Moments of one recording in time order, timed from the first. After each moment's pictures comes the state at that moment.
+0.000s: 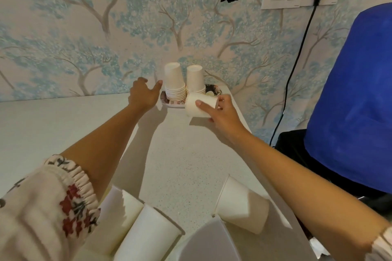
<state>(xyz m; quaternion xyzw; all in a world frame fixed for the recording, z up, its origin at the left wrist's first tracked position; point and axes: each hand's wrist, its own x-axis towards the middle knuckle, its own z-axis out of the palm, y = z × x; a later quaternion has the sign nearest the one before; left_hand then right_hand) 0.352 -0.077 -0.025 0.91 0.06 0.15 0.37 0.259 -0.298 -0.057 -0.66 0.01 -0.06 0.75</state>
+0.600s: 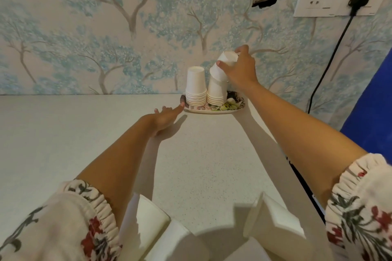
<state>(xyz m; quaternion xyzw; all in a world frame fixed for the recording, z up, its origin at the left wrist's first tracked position) 0.315 -0.057 -0.036 0.90 0.04 -0.22 0.37 0.392 -0.291 0.026 -0.86 -0.01 -0.28 0.42</state>
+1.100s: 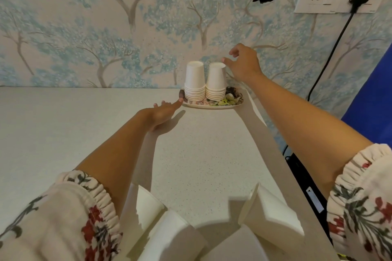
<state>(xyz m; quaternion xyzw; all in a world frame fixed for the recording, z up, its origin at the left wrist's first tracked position) 0.312 -0.055 -0.037 0.89 0.03 -0.24 0.38 0.390 -0.305 0.033 -0.90 -0.04 -0.27 0.33</state>
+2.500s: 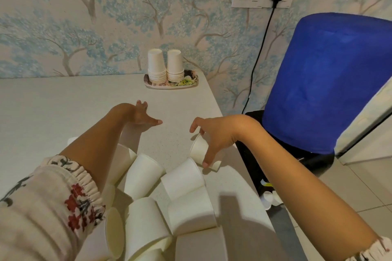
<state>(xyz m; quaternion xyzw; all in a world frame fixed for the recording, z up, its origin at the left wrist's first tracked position) 0.238 -0.081 -0.032 0.96 -0.04 -0.27 0.05 0.093 -0.322 0.040 -0.94 -0.14 0.31 0.09</state>
